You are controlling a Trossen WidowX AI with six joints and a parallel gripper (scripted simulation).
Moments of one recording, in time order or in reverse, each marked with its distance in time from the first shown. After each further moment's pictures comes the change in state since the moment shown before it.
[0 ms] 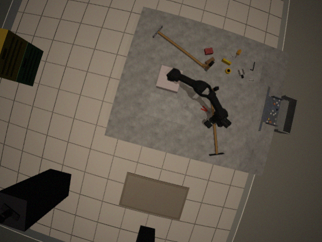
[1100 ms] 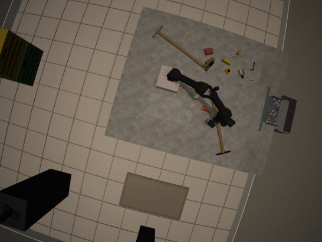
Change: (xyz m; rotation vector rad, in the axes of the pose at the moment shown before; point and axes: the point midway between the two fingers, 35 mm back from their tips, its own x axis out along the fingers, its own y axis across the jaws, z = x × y) arm 0.003 0.025 0.017 0.001 -0.005 0.001
